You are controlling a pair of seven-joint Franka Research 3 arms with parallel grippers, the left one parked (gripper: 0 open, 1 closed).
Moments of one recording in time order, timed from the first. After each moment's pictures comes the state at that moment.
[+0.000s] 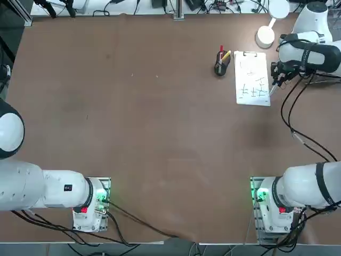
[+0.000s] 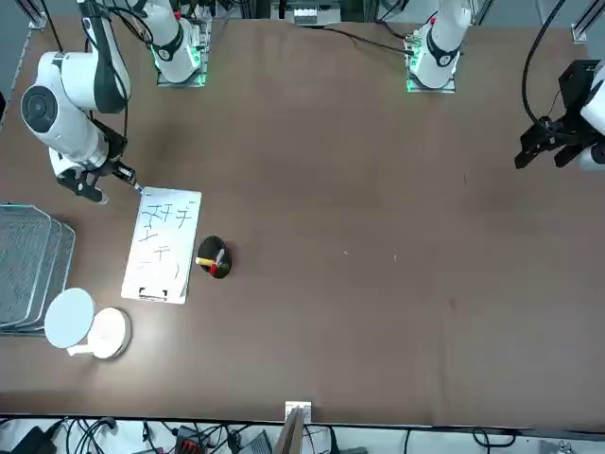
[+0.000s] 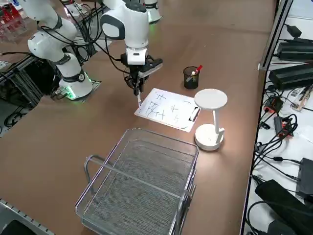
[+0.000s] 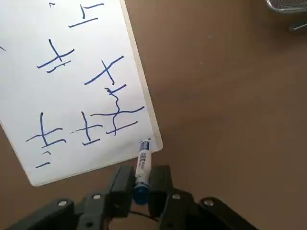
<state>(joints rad) -0.10 -0.01 0.05 -2.36 -0.13 2.24 0.38</state>
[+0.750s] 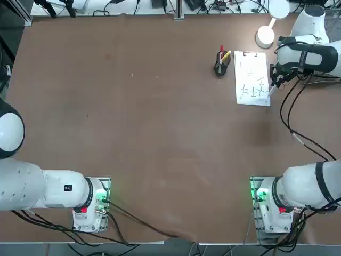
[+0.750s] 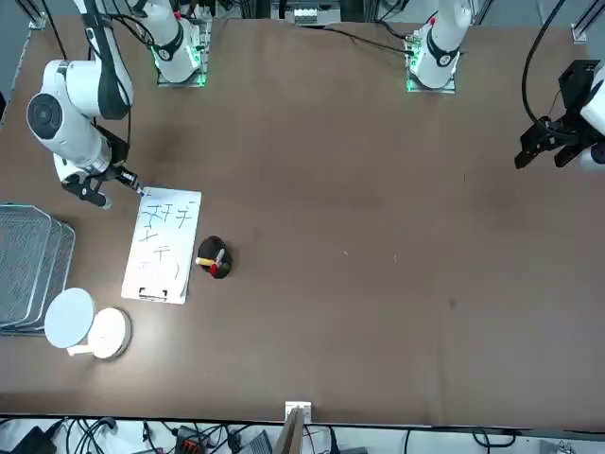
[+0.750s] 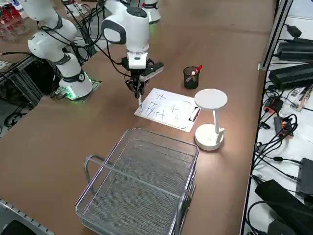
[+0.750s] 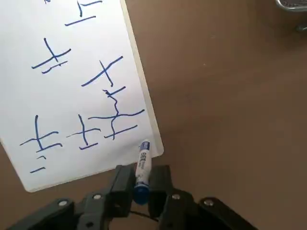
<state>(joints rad) -0.10 0.02 0.04 -2.37 -0.14 2.27 0.37</state>
